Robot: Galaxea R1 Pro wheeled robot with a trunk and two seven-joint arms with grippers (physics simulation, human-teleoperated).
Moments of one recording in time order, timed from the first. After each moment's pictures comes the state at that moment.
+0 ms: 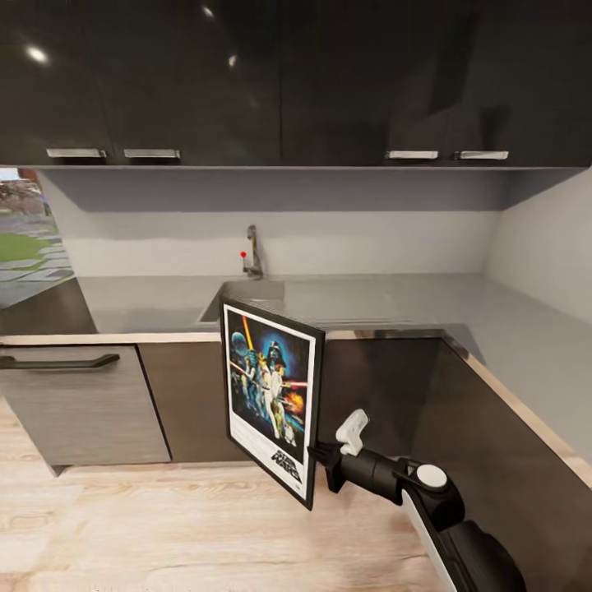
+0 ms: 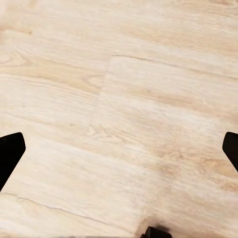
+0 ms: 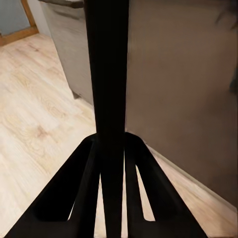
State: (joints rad) left arm 0.04 0.07 0.32 -0.72 0.01 -0.01 -0.01; right arm -0.27 -0.05 0.22 -1.51 0.03 0.44 0.70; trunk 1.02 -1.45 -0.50
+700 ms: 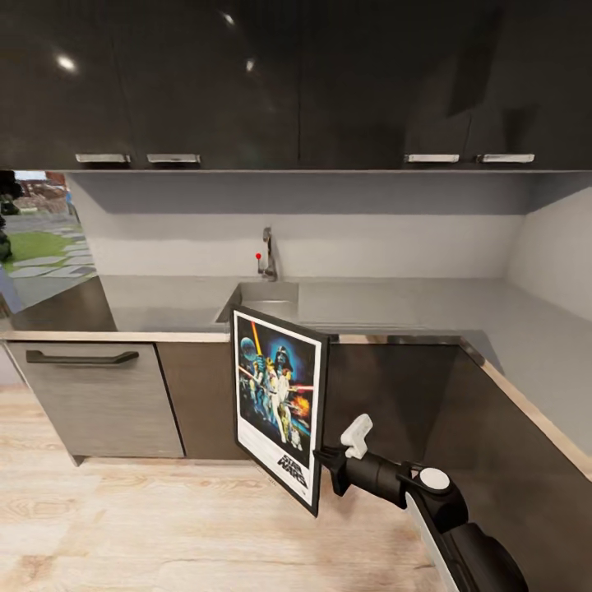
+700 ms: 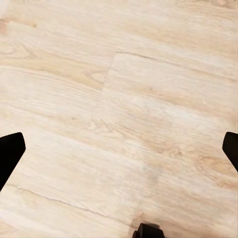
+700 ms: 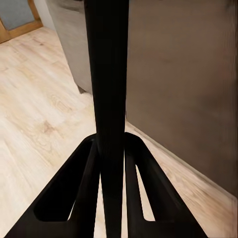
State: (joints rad) left arm 0.04 0.07 0.33 -0.72 0.01 -0.01 -0.05; right arm -0.26 -0.05 0.20 -1.47 0.03 0.44 0.70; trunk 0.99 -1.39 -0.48
